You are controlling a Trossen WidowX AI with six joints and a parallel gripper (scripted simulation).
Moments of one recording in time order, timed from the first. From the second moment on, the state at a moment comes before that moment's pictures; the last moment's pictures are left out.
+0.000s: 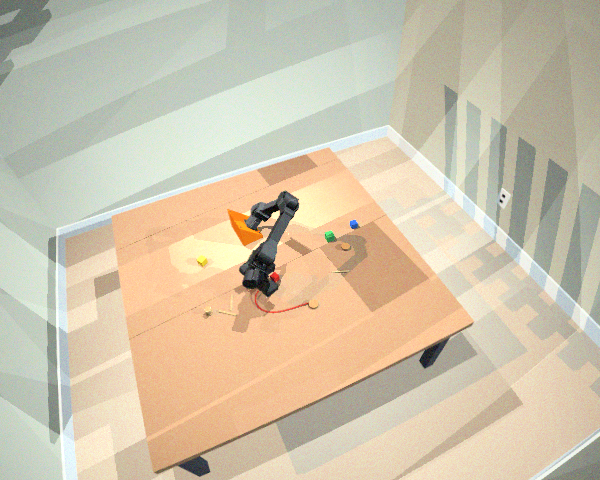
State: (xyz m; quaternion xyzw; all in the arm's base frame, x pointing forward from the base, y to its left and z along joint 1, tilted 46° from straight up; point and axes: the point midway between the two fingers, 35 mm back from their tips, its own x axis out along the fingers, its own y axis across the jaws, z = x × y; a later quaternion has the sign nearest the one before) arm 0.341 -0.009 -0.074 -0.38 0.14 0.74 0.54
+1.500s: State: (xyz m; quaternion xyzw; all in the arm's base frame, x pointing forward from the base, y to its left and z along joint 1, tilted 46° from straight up) arm 0.321 0.022 -0.040 -0.38 0.14 0.73 0.54
